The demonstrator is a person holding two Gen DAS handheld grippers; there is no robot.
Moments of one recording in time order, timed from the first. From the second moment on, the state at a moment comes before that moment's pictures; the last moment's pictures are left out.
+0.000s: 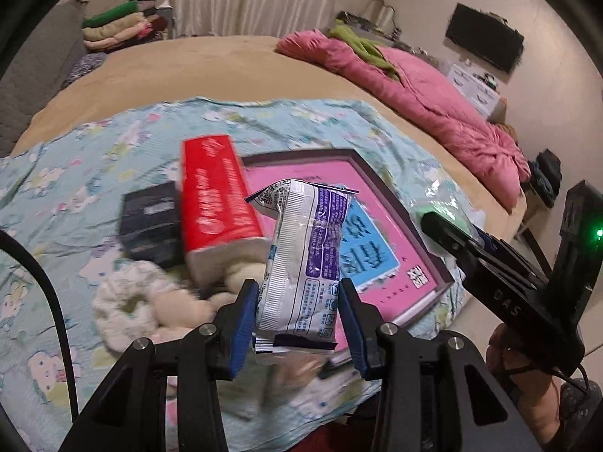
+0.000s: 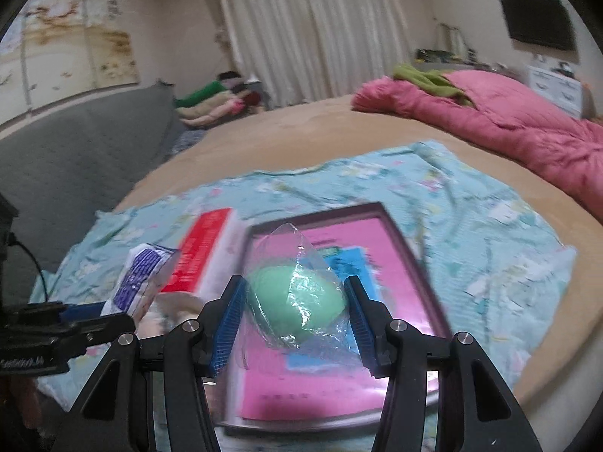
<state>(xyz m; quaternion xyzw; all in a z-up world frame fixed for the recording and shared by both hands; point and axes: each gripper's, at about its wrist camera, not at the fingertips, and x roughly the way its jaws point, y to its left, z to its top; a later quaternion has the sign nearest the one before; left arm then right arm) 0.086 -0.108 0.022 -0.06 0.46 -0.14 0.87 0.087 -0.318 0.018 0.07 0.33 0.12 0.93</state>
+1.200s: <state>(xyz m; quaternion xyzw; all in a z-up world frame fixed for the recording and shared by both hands) 0.118 -0.196 -0.058 0.01 0.55 -0.18 0.81 0.116 -0.363 -0.054 0.09 0.45 0.04 0.89</state>
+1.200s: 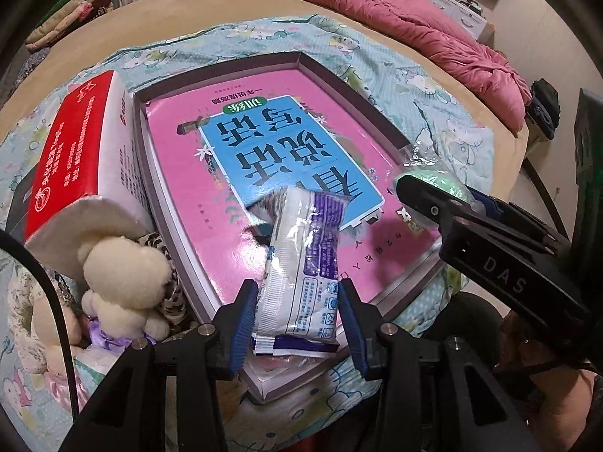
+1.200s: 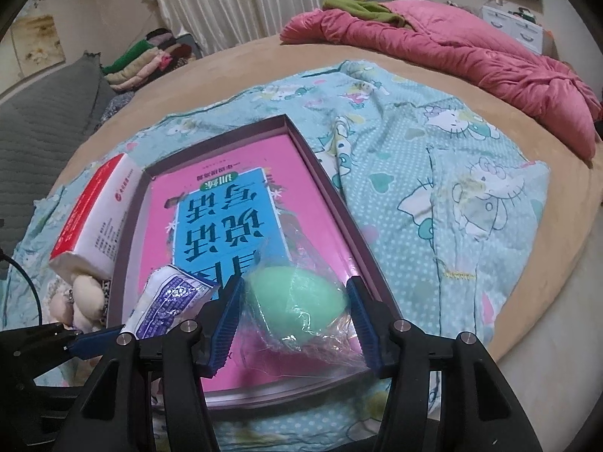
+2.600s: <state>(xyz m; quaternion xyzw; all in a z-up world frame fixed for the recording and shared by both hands) 0.095 -0.142 -0.010 0.00 0.49 -0.11 0.86 0.101 -0.363 -0.026 0.10 0.39 0.02 0.91</state>
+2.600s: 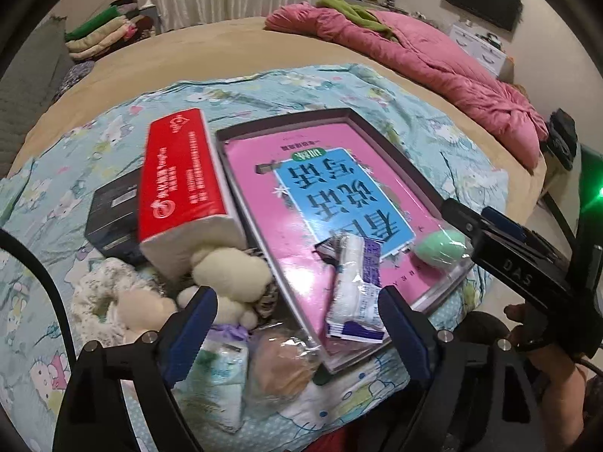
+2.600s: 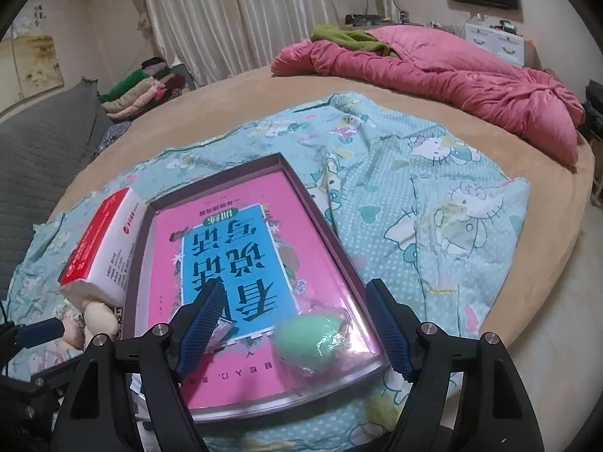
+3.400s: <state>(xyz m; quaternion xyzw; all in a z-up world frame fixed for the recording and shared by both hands) 0.077 -0.048 0.017 -0.06 0.47 -0.04 0.88 0.073 -0.304 0.028 0.03 0.33 0.10 0.94</state>
